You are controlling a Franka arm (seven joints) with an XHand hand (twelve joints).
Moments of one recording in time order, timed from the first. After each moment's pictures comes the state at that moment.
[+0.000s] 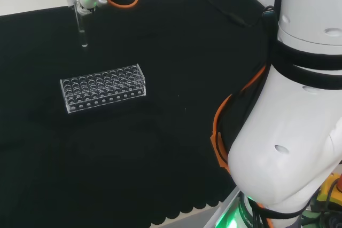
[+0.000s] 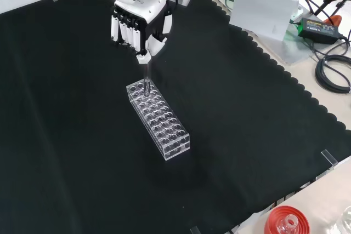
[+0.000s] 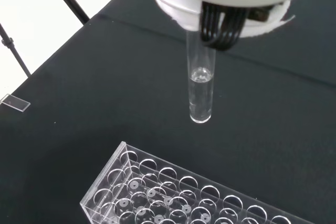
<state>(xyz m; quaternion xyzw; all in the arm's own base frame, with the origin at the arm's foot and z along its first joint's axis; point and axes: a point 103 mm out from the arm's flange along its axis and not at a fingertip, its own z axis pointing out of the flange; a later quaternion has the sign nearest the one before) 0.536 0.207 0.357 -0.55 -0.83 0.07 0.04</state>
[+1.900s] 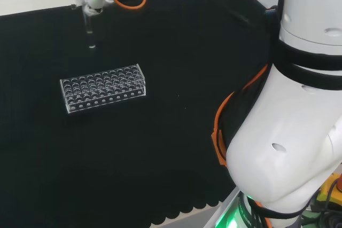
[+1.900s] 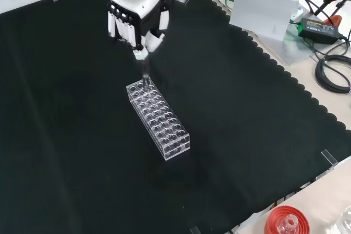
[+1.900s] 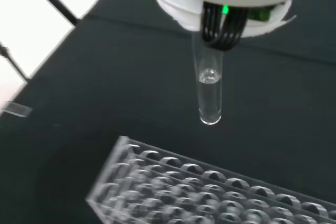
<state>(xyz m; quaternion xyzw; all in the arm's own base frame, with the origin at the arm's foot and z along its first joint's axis) 0.531 0.200 0.353 -0.56 -0.82 0.05 0.08</state>
